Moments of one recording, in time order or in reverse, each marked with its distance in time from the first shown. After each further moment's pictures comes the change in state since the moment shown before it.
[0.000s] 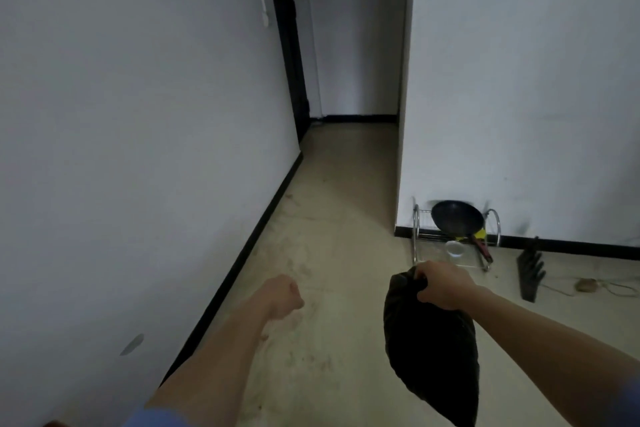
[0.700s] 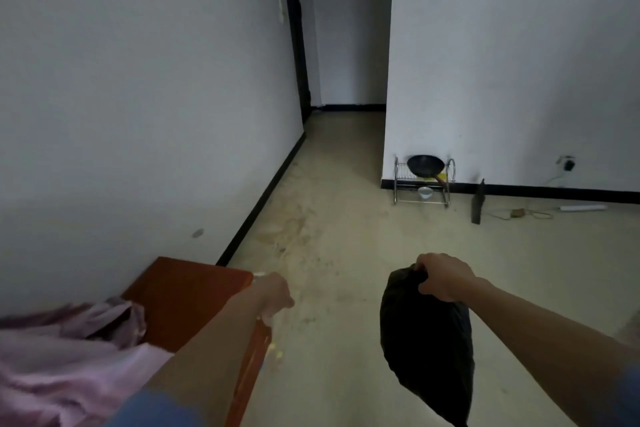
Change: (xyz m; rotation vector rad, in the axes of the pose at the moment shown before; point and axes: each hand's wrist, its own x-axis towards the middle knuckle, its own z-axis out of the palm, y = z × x) left_hand -0.536 -0.186 0.241 0.106 -0.034 -0.102; right_hand -0.589 -0.095 0.169 -0.015 -0.010 0.039
